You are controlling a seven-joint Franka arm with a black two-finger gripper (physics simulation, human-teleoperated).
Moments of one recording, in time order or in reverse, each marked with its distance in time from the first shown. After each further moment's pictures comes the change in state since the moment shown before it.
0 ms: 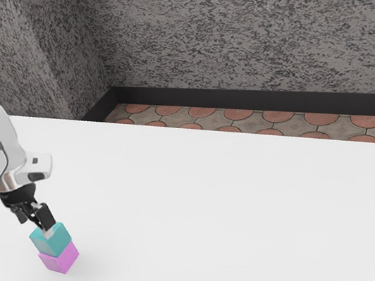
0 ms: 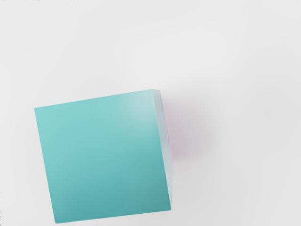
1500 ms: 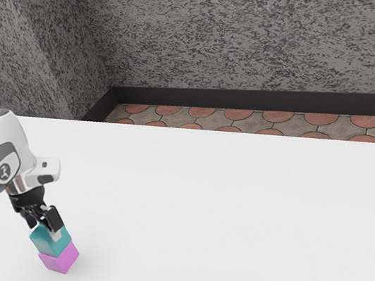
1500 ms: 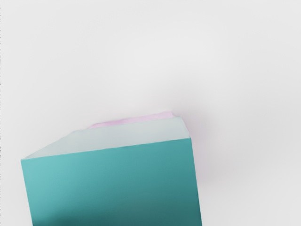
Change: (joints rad) arm 0.033 0.166 -0.004 0.066 -0.030 0.053 0.014
